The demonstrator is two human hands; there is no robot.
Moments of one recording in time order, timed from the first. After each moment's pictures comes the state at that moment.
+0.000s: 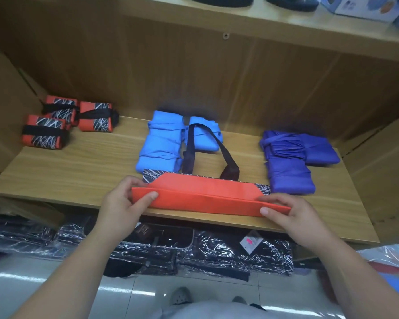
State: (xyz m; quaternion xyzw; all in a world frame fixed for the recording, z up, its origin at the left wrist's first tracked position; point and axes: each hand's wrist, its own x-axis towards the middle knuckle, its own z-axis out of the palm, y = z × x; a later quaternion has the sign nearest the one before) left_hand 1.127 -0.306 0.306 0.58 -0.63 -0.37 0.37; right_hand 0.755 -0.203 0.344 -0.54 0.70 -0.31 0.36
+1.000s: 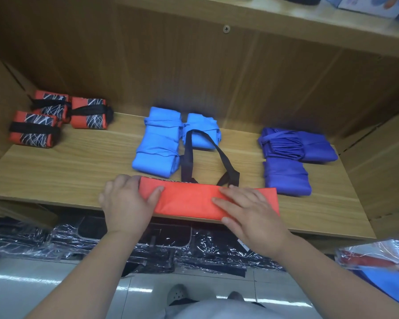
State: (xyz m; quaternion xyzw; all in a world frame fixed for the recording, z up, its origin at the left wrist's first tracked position) left_hand 1.099 -0.318 0.287 0.69 -0.68 -0.06 0.24; right_hand 0.818 -0.222 0.319 -0.81 0.58 -0.04 0.06
